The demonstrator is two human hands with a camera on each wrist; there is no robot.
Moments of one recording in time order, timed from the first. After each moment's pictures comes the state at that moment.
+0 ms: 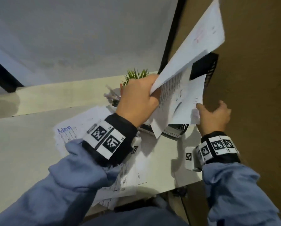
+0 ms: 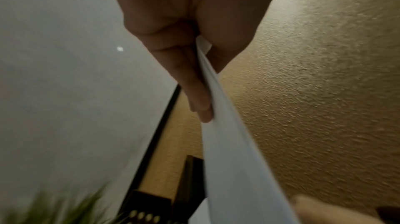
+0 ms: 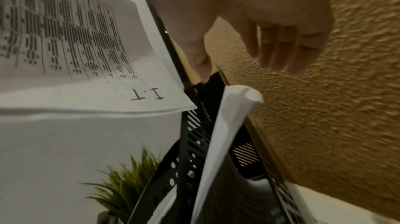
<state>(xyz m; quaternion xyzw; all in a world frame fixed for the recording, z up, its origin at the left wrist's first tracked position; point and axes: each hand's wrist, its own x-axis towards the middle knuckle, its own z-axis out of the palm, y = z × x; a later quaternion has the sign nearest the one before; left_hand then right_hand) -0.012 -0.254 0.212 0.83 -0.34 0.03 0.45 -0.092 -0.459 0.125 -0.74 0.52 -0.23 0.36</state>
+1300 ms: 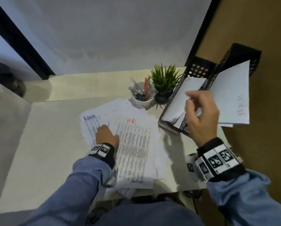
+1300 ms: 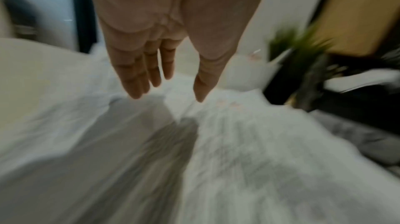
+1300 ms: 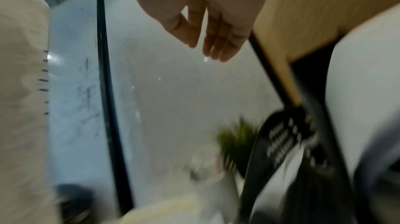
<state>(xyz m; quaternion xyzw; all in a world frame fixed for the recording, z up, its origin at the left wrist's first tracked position) 0.015 -0.113 -0.006 0.94 0.14 -0.20 0.24 -0.071 -0.357 0.142 -0.86 0.09 -0.32 0.39</state>
